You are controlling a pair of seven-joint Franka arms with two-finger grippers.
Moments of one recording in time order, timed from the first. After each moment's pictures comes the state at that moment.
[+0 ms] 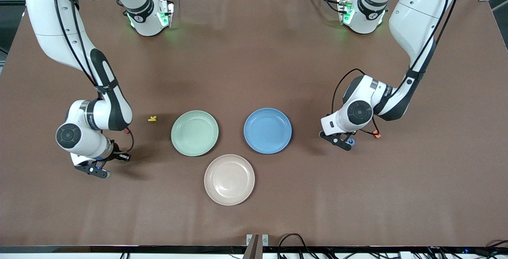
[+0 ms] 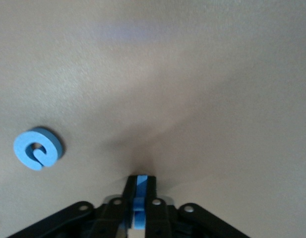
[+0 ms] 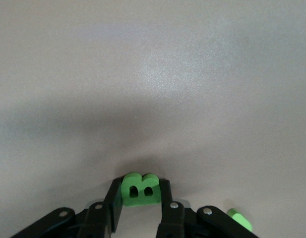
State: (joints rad) left arm -0.09 0.61 -0.29 -1.89 0.27 2.26 -0.02; right arm 0.08 0.71 -0.11 -1.71 -0.03 2.41 0.32
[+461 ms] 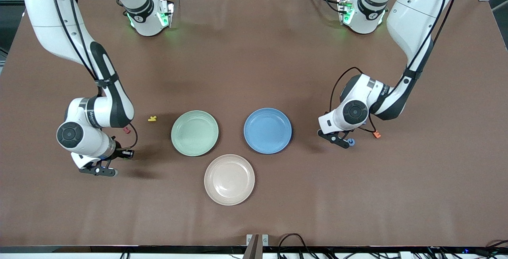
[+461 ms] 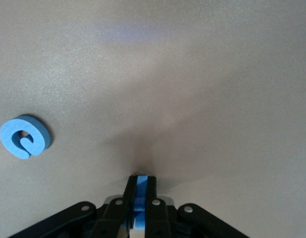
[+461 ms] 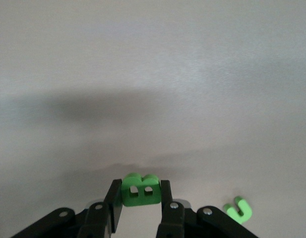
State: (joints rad) left arm -0.10 0.61 -0.29 -1.89 0.27 2.22 -0.06; right arm 0.09 0.65 -0.07 -1.70 -0.05 2.33 0.19
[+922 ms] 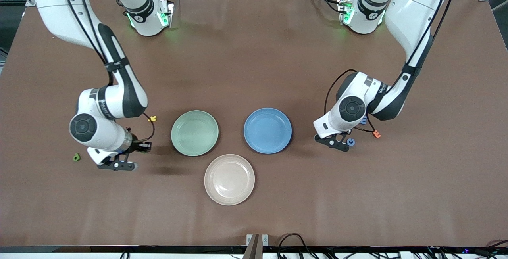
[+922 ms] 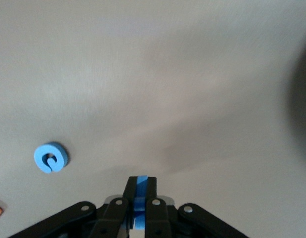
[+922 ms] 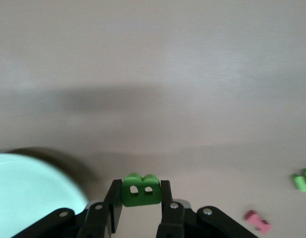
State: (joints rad) left arm -0.14 0.59 -0.30 -1.80 0.27 2.22 -0.22; right arm 0.18 0.57 -0.03 -1.70 0.02 2.22 0.19
